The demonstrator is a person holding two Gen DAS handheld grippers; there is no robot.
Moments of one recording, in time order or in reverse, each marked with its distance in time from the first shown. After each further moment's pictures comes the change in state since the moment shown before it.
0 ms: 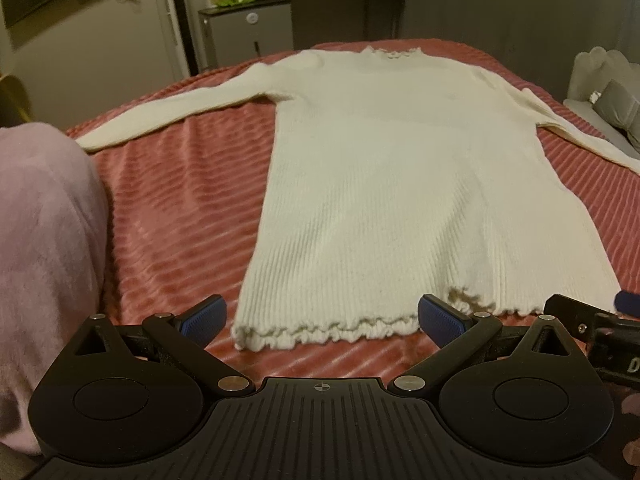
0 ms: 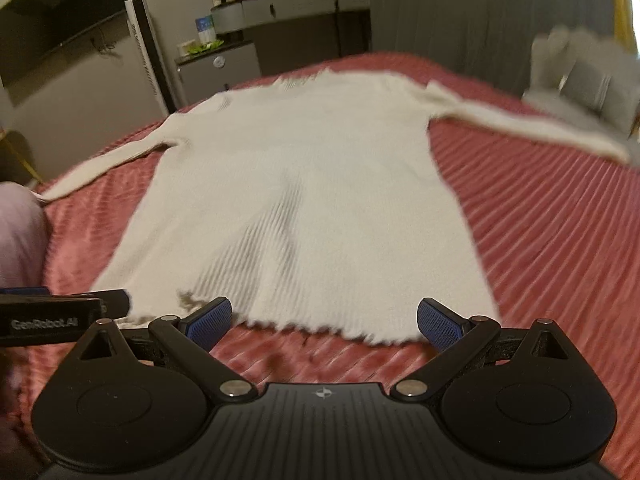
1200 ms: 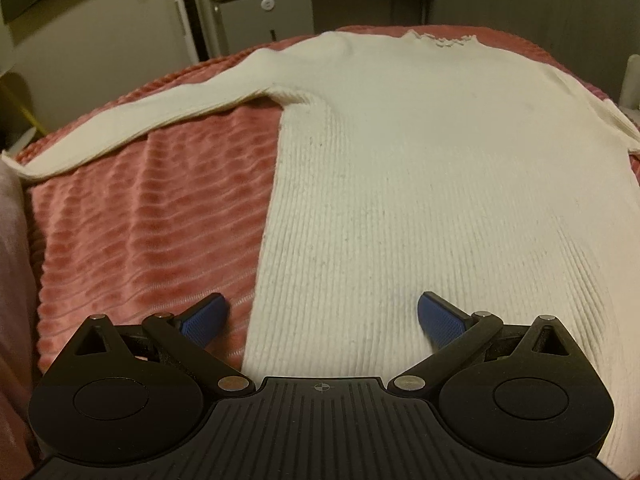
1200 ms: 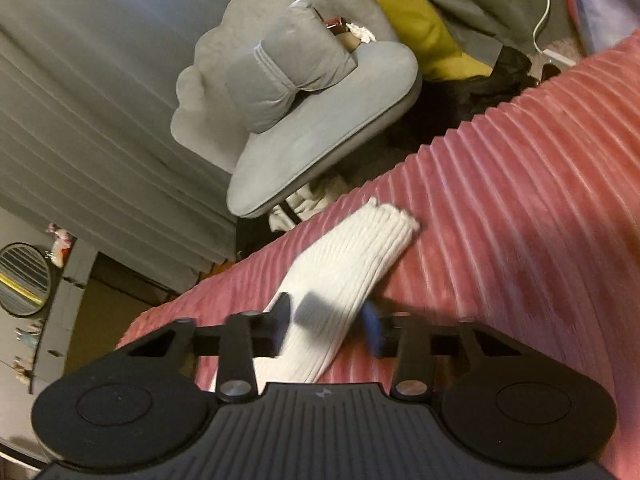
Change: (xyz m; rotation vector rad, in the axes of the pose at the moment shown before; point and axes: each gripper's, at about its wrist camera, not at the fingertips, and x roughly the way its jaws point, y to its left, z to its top) left arm 0.136 0.012 0.067 -0.038 0.028 0.064; right arm 0.150 -0.428 0.133 1.079 -0.355 -0.250
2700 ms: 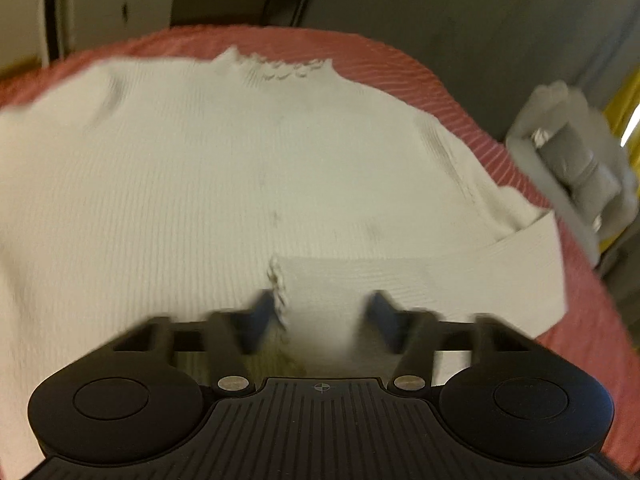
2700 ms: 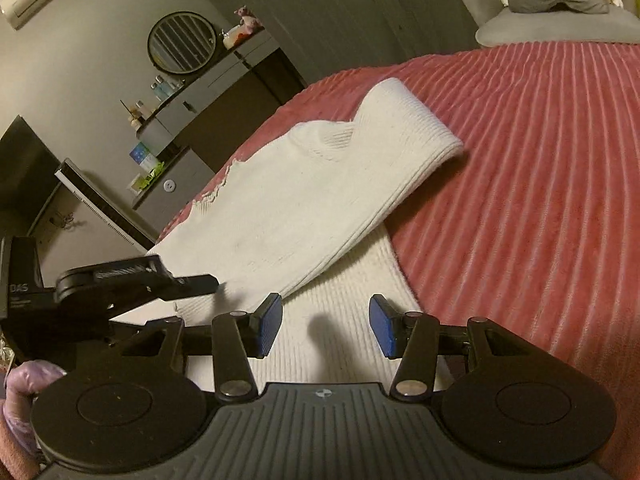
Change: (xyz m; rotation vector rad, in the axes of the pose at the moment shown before) left arm 0.083 -0.103 0.150 0.029 0.093 -0.451; right arm -0.109 0.105 -0.270 -0.563 0.315 0.355
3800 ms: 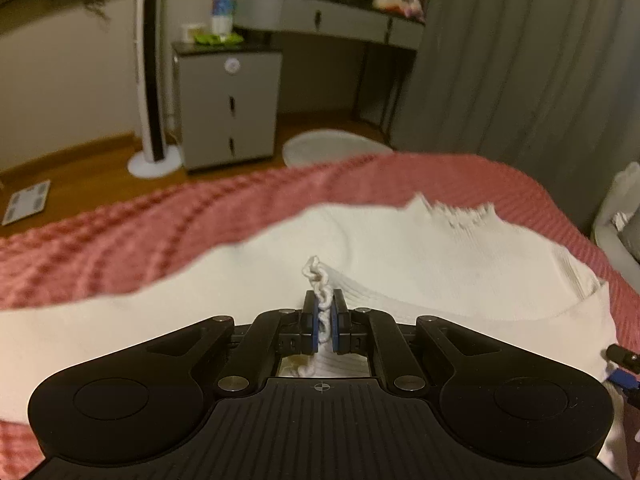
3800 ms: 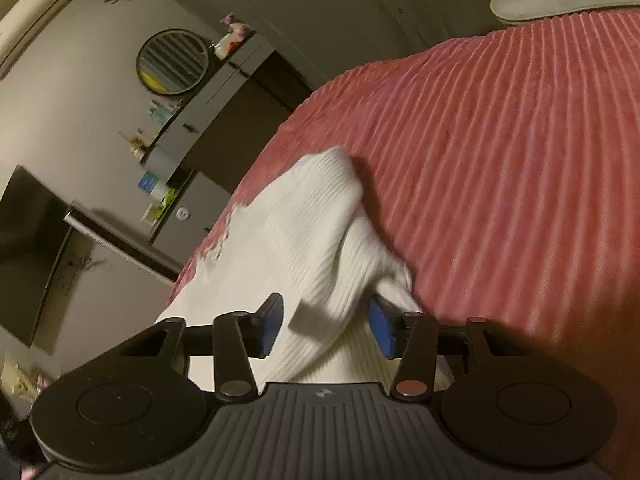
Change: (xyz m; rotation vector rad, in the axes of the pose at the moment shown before) left arm -0.081 0.133 0.034 -0.062 -0.286 0.243; right arm 0.089 -0.006 0.073 0.144 0.024 0.081
